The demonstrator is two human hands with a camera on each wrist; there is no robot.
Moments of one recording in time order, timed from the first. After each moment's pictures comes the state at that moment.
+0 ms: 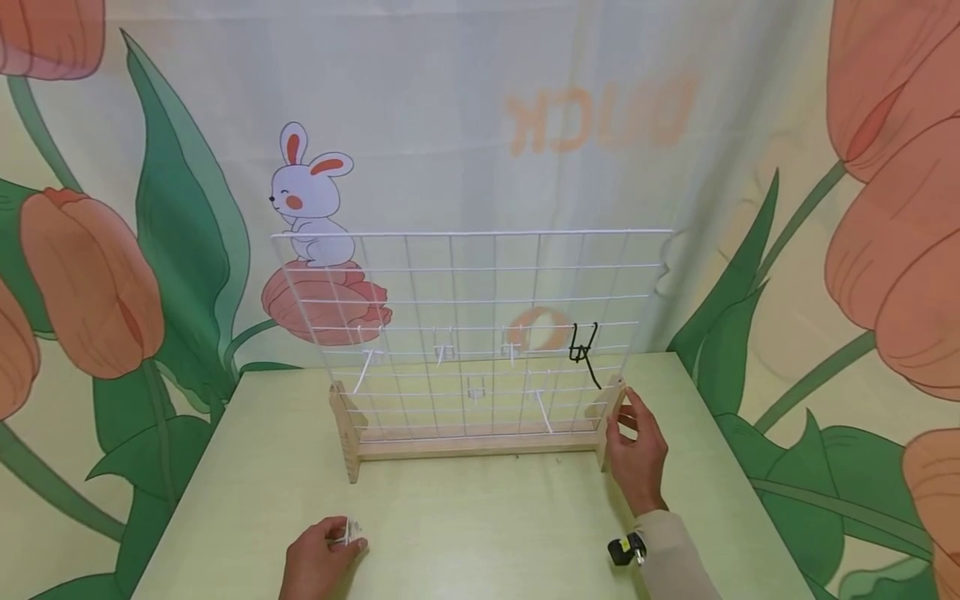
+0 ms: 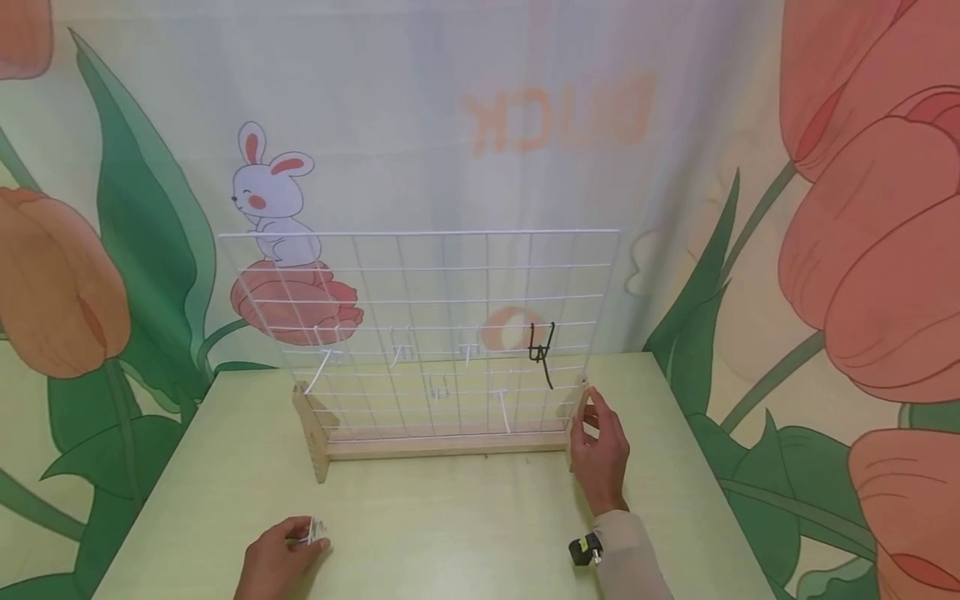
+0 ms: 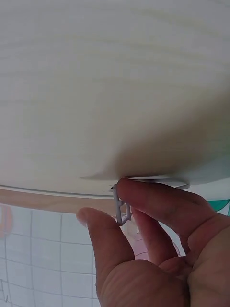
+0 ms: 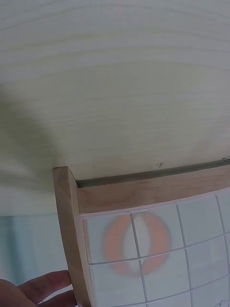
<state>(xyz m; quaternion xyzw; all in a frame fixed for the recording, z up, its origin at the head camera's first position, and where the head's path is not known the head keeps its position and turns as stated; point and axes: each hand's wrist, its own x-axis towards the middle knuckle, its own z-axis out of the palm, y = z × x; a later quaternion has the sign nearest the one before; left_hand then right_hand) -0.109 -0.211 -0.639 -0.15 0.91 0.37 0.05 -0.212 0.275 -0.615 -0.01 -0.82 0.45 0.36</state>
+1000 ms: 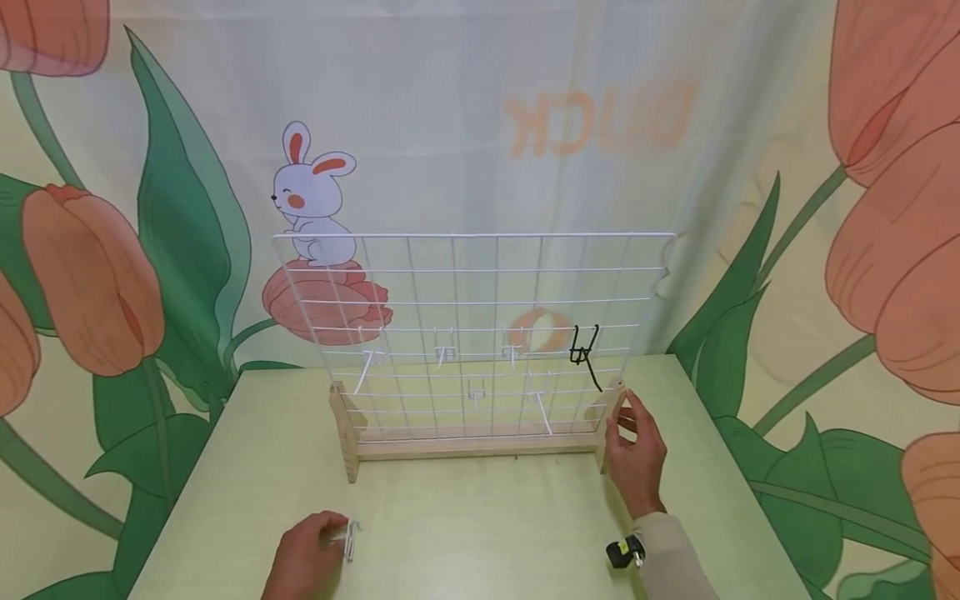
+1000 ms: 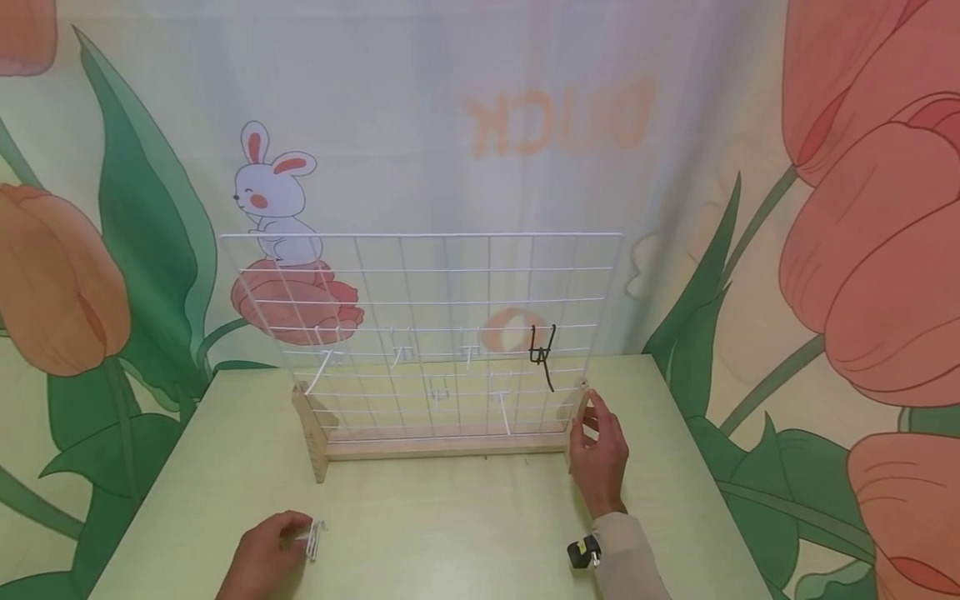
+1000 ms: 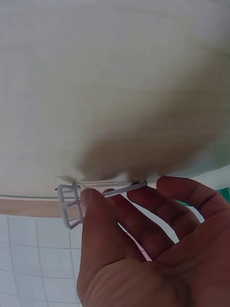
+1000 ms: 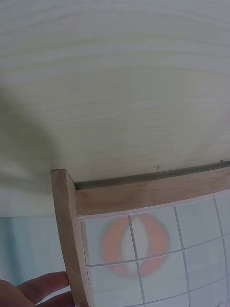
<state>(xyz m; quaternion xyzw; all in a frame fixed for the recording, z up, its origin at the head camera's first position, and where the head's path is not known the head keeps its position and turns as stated) -0.119 -0.233 -0.640 -0.10 0.93 0.34 0.09 -0.212 0.274 -0.616 -0.01 -0.82 0.43 0.37</state>
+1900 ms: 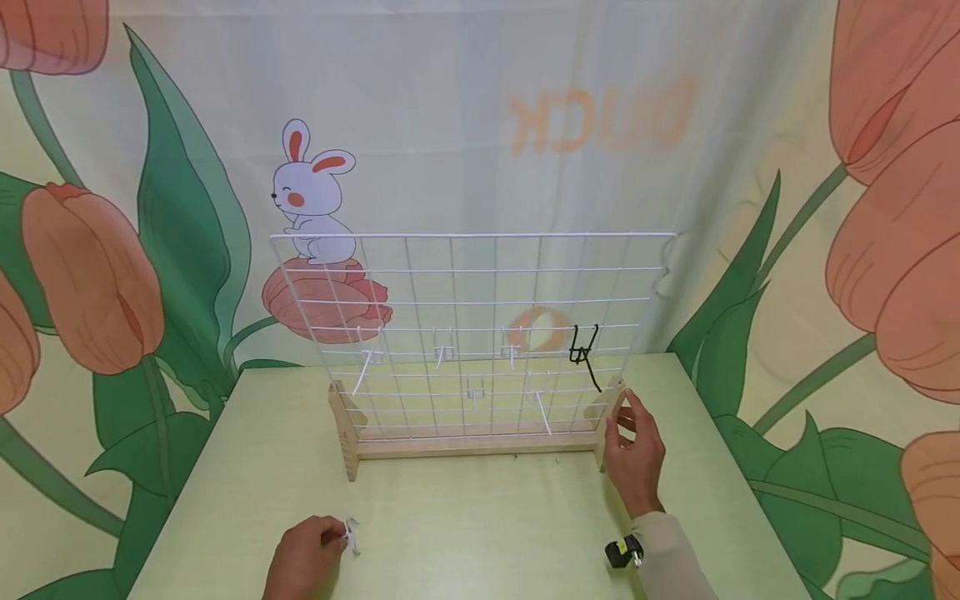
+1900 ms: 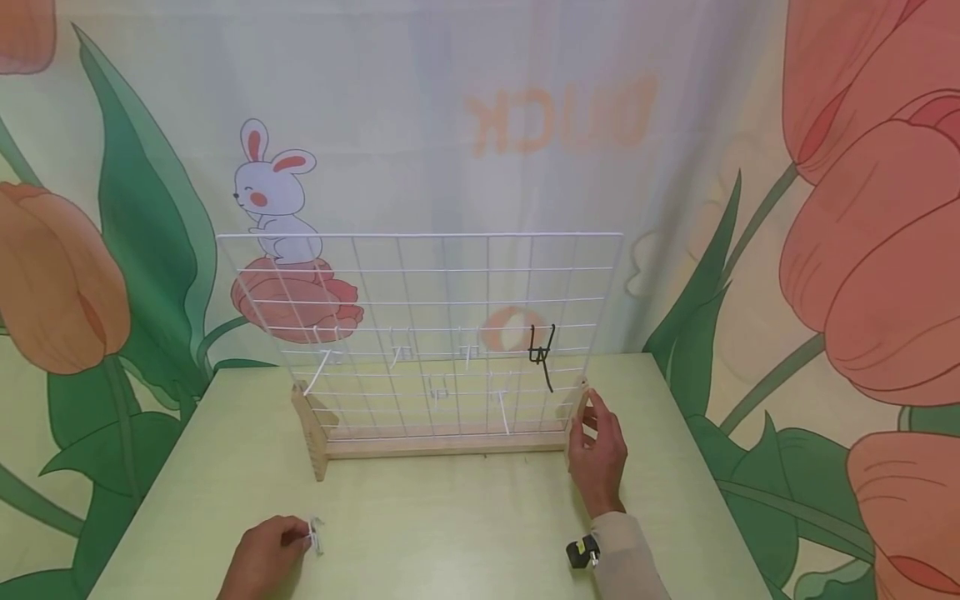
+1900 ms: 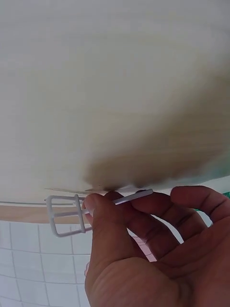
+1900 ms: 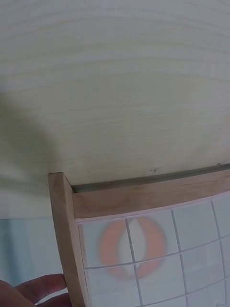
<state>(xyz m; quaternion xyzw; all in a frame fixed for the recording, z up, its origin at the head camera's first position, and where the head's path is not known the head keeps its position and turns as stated) -0.116 -0.233 -0.639 -0.09 0.94 0.30 0.09 -0.210 0.272 -0.616 -0.02 -0.82 0.44 0.36</state>
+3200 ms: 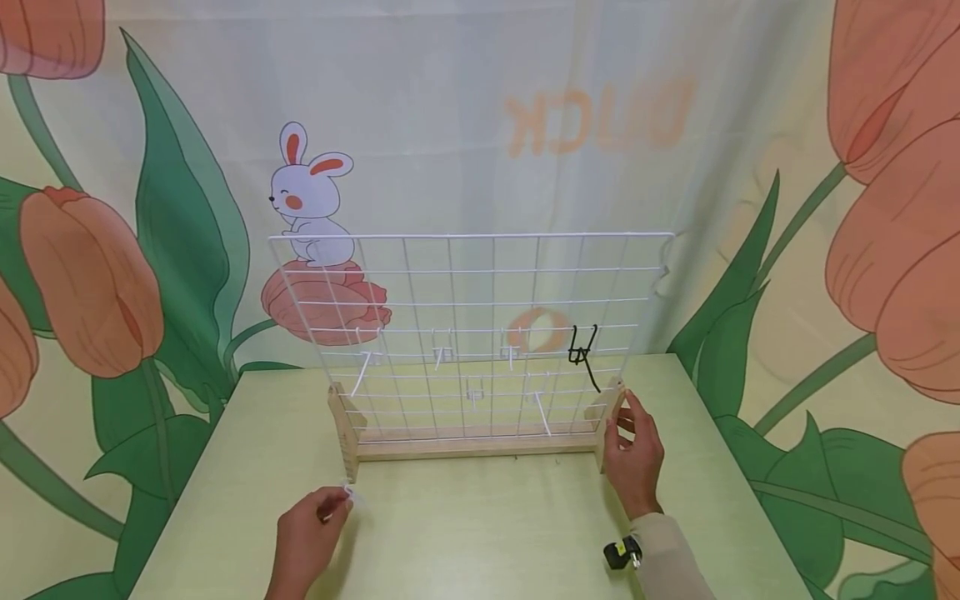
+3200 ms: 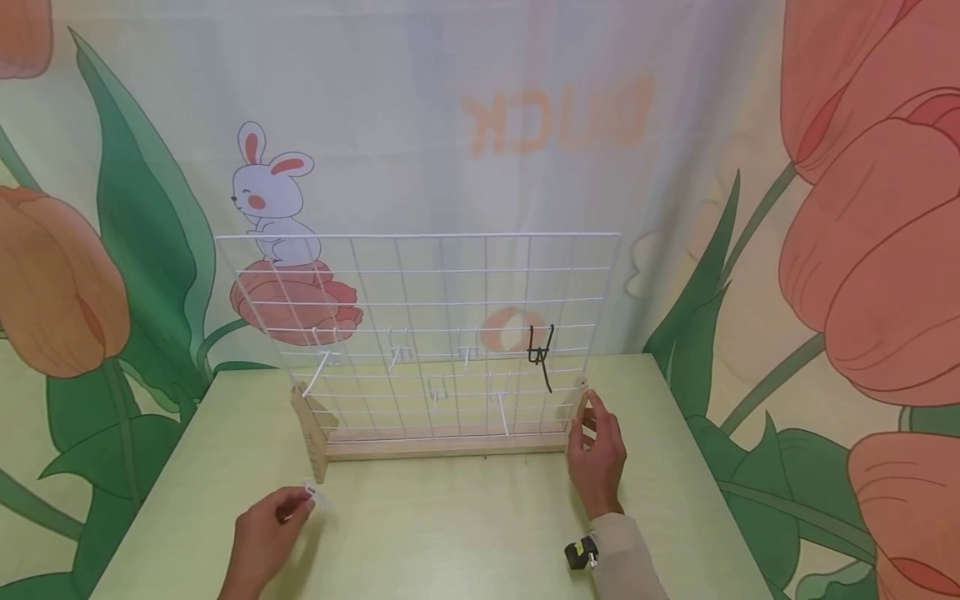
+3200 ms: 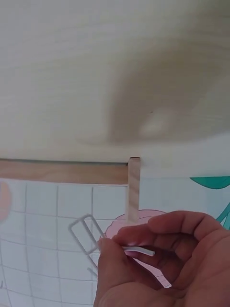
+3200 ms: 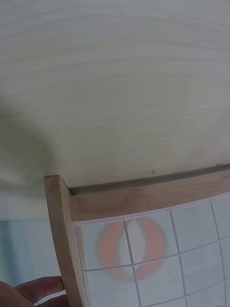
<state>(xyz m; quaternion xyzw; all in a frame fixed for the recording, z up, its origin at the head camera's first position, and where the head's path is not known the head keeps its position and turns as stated) -0.123 -0.215 -0.613 -0.08 0.91 0.39 -0.11 -0.213 0.270 -0.620 -0.02 -0.82 0.43 0.37</state>
